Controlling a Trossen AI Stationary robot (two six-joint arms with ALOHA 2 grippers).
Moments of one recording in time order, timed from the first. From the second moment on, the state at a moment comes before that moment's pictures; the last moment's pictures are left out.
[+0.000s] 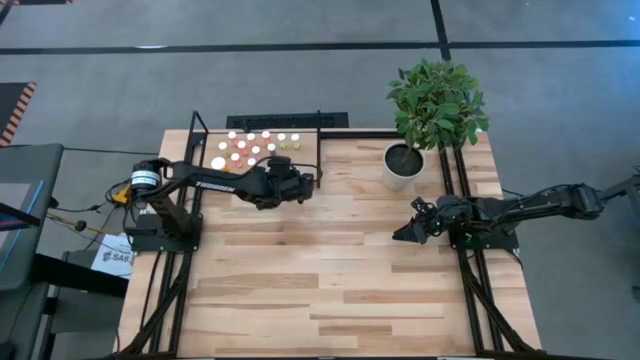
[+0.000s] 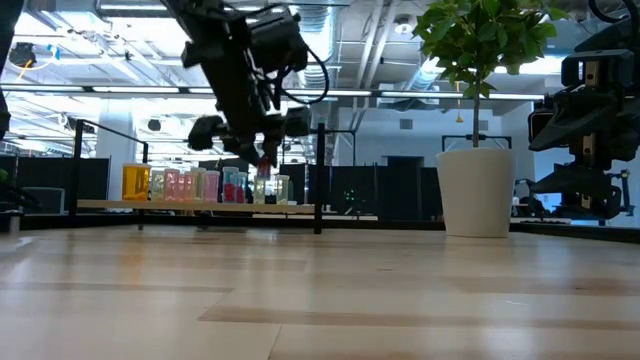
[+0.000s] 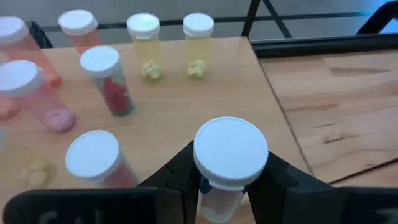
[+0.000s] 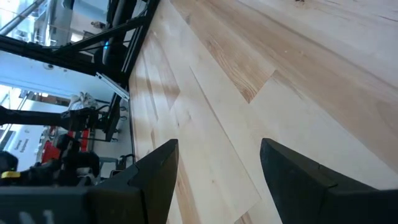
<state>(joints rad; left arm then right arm) 0.13 1.70 1.07 -0.45 -0.84 -1.10 0.01 0.47 0.01 0.06 -0.18 1.07</state>
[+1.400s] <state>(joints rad) 0.27 1.70 0.88 -0.18 -0.78 -0.98 0.01 0.47 0.01 0.06 -0.18 1.07</state>
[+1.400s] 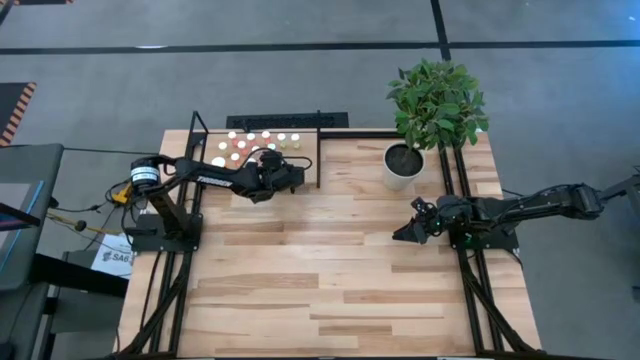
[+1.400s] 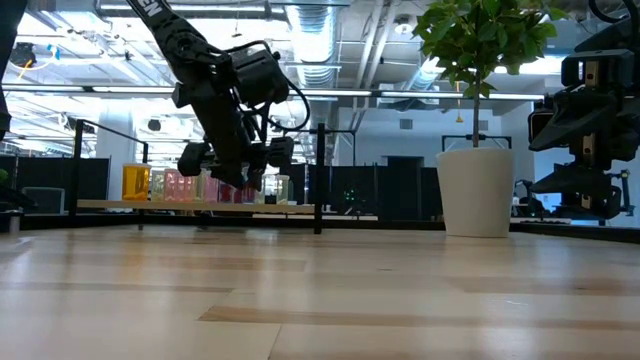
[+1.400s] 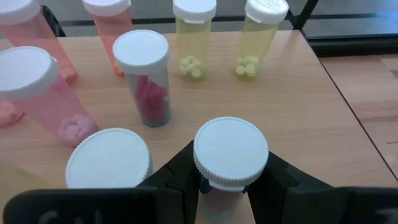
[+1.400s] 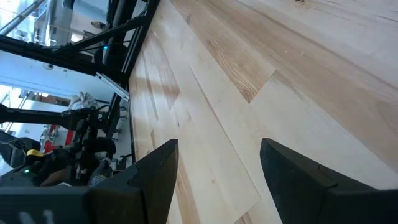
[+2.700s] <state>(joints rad) 0.24 1.69 0.88 -0.19 -0.75 -1.03 0.01 0.47 0.01 0.06 -0.18 1.07</state>
